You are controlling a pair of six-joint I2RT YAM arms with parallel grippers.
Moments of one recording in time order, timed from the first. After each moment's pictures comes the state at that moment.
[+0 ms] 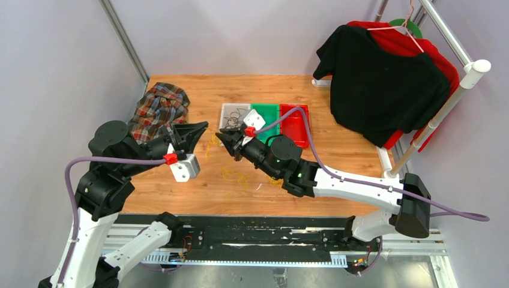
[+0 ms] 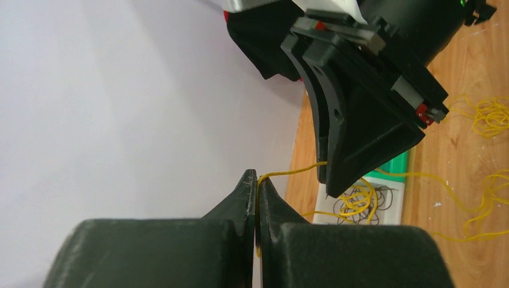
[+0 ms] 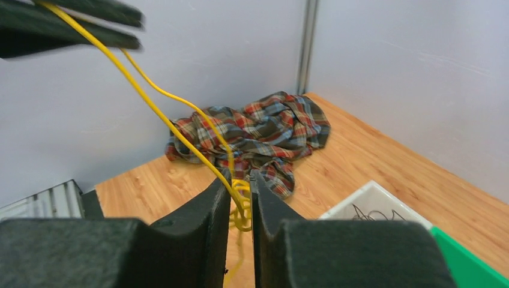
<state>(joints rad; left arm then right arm) -0.48 0.76 1.36 -0.68 0.58 1.08 1.22 1.38 1.13 0.44 0.24 -0.05</state>
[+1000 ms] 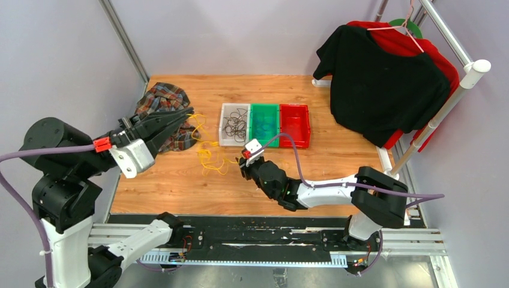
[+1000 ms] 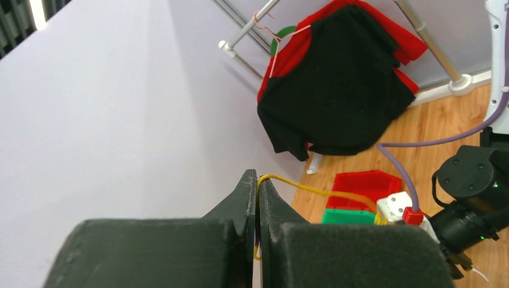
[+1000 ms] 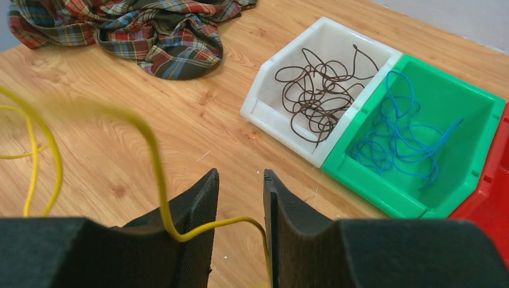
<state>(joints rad) -0.48 0.90 1.80 -0.71 0.67 0.70 1.20 1.58 0.72 0.75 0.52 0.00</state>
